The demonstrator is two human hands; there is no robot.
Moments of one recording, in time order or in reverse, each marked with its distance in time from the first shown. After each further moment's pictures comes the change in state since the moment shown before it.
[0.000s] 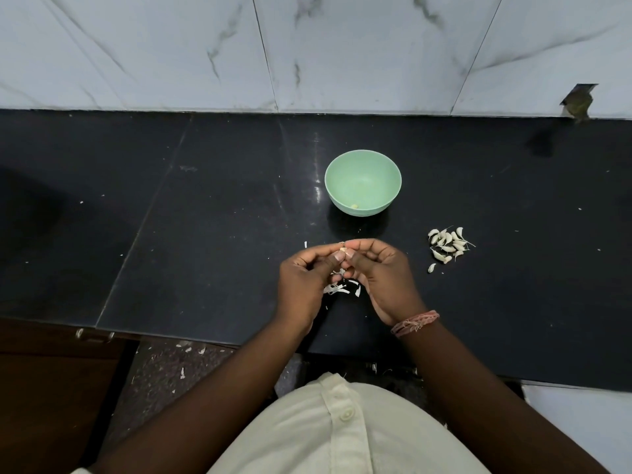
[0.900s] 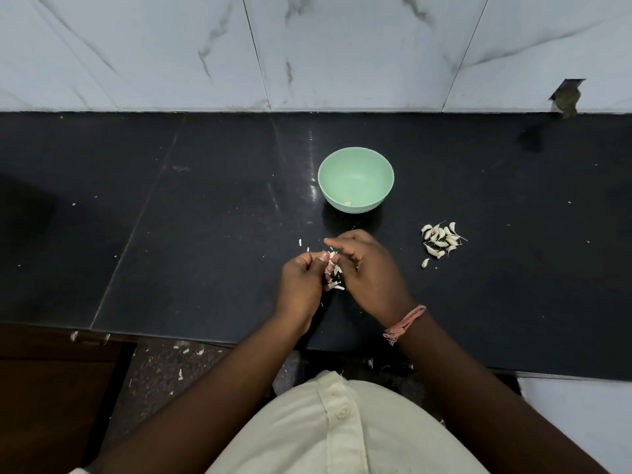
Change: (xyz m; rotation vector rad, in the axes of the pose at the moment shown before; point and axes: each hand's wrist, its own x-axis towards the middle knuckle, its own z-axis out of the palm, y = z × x) left_hand 0.003 -0.014 -0.001 0.155 0.011 -0.106; right_hand -0.002 -0.005 0.000 -0.895 -0.107 -0.457
